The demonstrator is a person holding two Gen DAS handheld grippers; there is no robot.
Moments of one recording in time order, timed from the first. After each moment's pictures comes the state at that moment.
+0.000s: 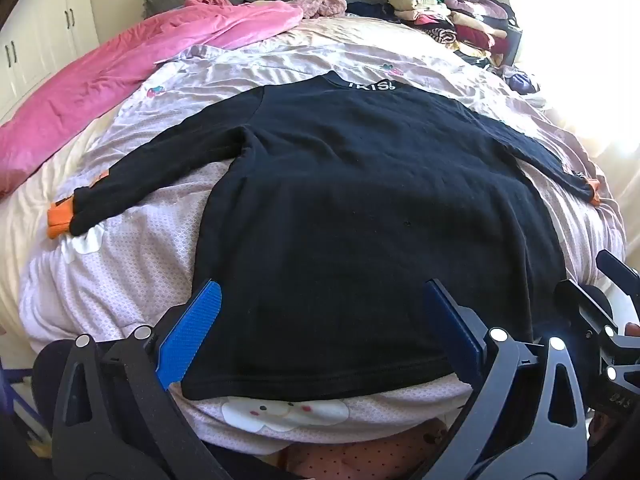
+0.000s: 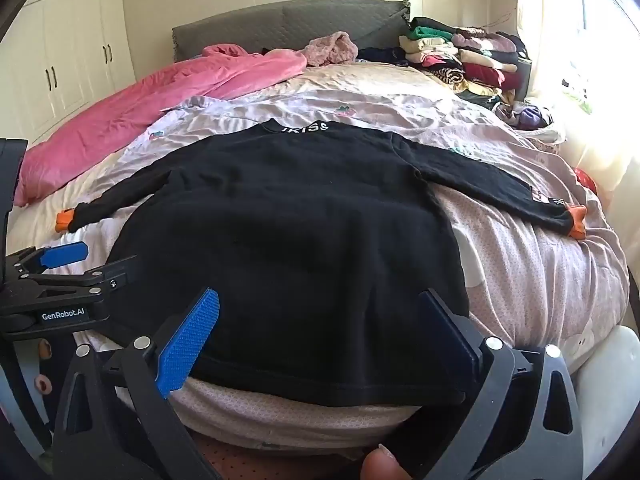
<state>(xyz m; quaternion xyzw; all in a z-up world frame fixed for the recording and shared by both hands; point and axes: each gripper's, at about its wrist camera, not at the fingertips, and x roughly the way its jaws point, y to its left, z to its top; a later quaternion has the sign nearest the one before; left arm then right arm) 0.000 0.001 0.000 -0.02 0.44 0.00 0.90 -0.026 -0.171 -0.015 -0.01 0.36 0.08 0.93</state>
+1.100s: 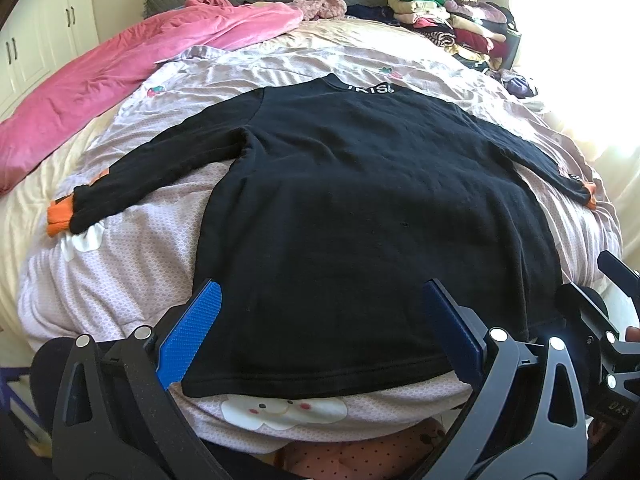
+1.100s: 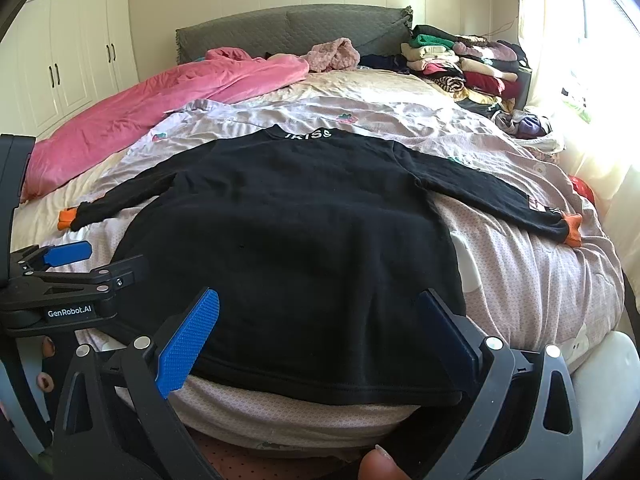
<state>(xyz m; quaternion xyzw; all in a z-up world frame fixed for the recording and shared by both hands) -0.003 0.001 0.001 -0.02 0.44 0.00 0.90 -0.035 -0.168 -0.008 -0.01 0.35 0.08 0.93</state>
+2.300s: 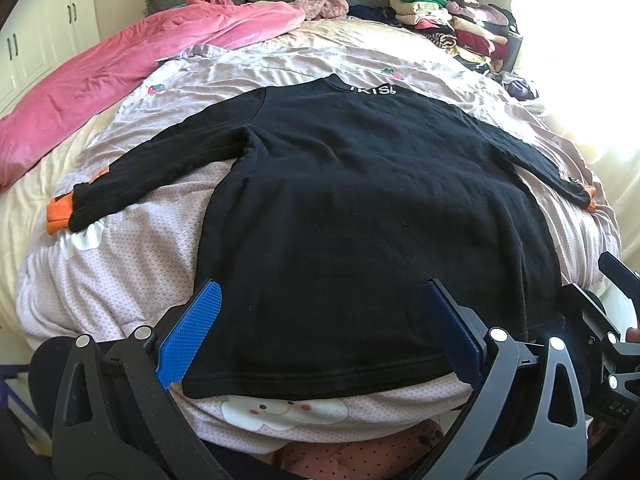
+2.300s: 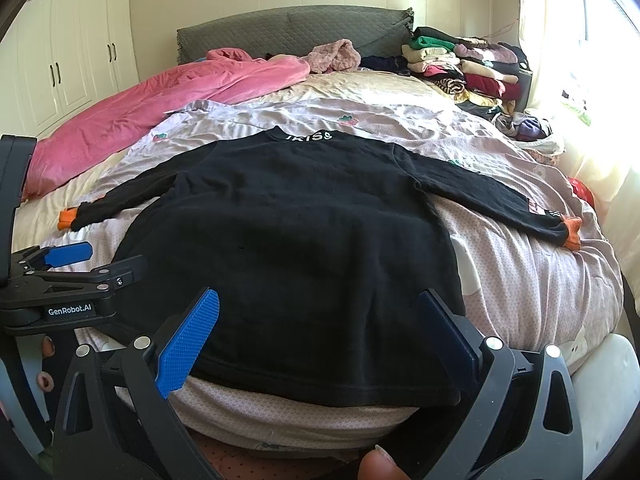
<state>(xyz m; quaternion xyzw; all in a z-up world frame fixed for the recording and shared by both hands) -0.005 0.005 0.002 -0.02 0.44 0.00 0.90 -0.035 -0.168 -0.004 -0.02 0.35 0.08 0.93</state>
